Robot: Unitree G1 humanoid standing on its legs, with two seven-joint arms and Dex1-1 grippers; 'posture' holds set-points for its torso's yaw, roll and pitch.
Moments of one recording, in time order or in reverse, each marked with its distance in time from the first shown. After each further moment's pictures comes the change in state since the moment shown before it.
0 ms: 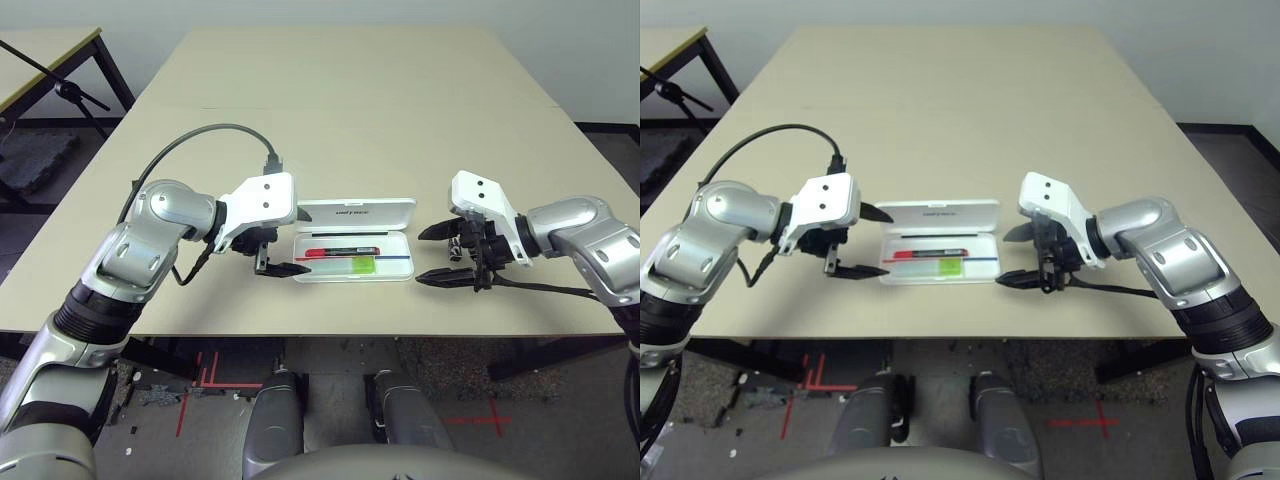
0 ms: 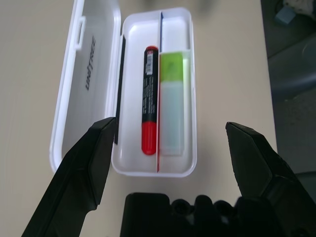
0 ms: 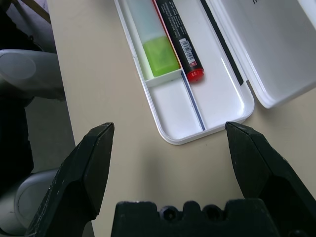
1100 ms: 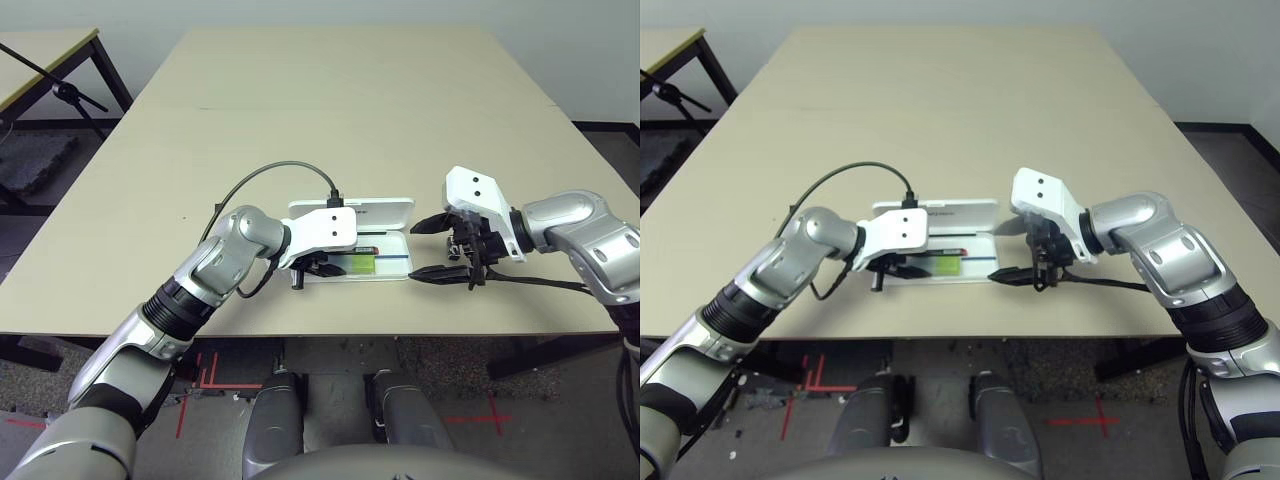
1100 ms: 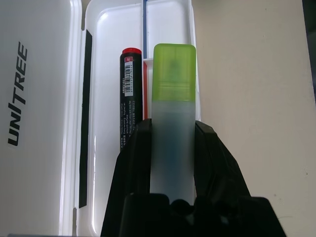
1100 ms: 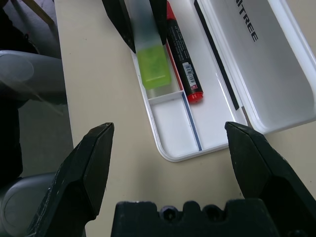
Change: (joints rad) left arm -0.066 -0.227 -0.259 0.179 0.244 0.001 0.114; right arm -0.020 0.013 0.001 -0.047 -0.008 -0.049 -0.003
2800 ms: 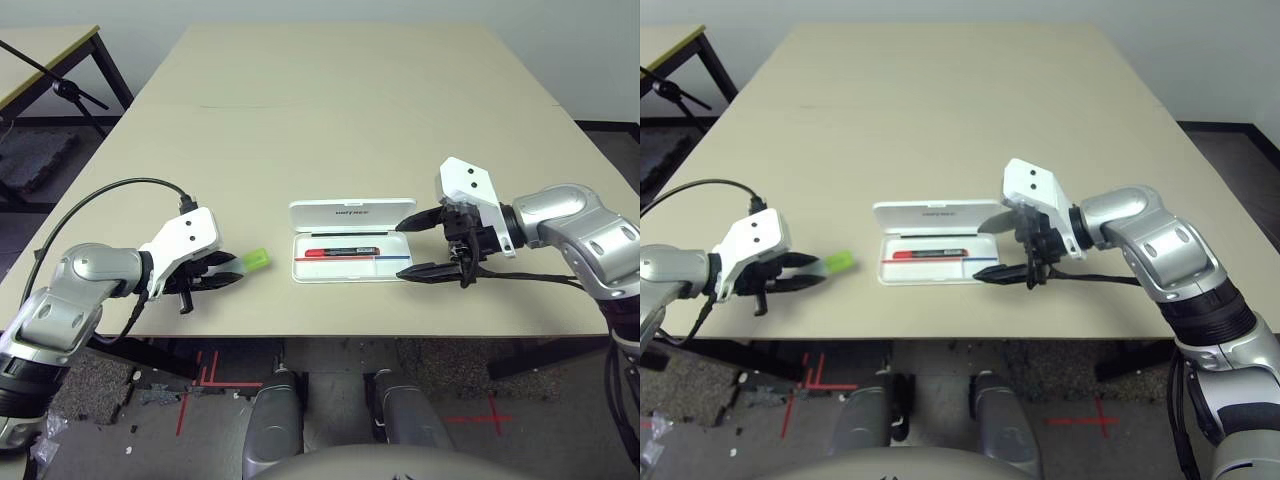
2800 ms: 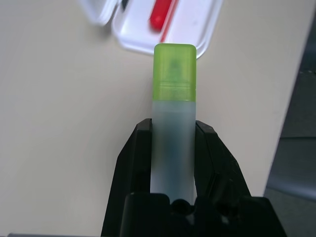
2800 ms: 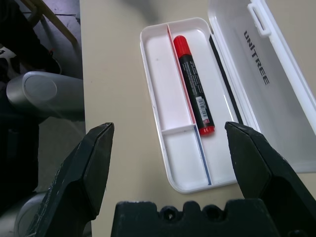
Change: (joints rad) left arm 0.477 0.451 0.468 -0.214 -0.319 -0.104 0.020; right arm -0.042 0.044 -0.007 -0.007 0.049 0.027 0.030
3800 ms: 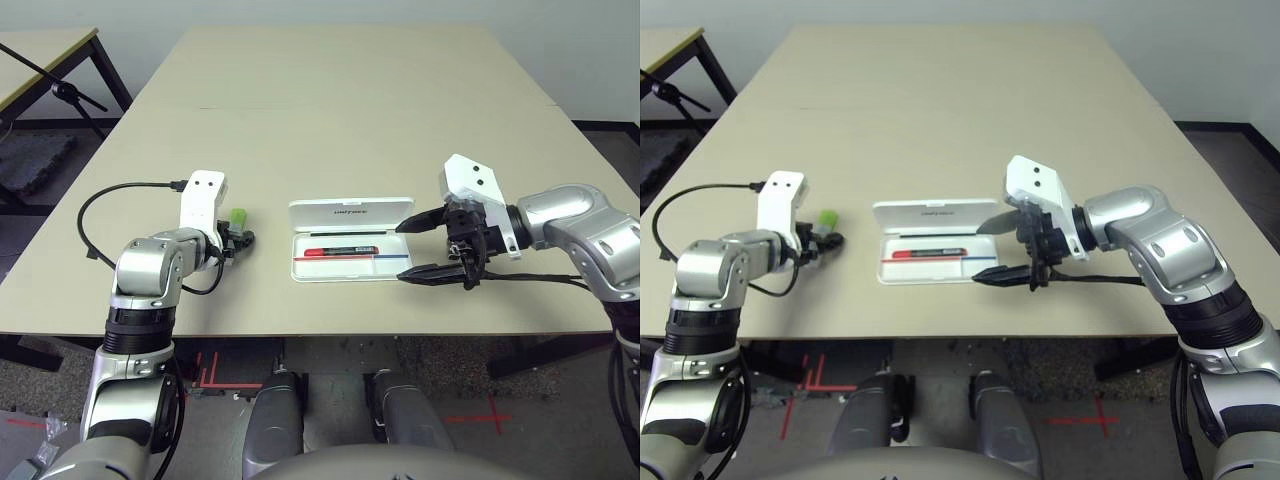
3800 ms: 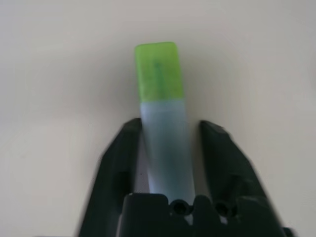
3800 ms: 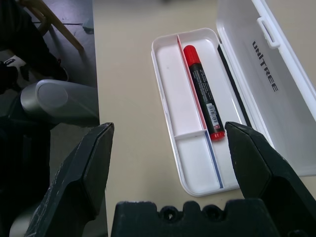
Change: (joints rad) left arm -0.305 -0.547 0.136 0.174 0.042 0.925 0.847; right arm 0.008 -0.006 -0.031 -0.057 0.048 0.053 0.002
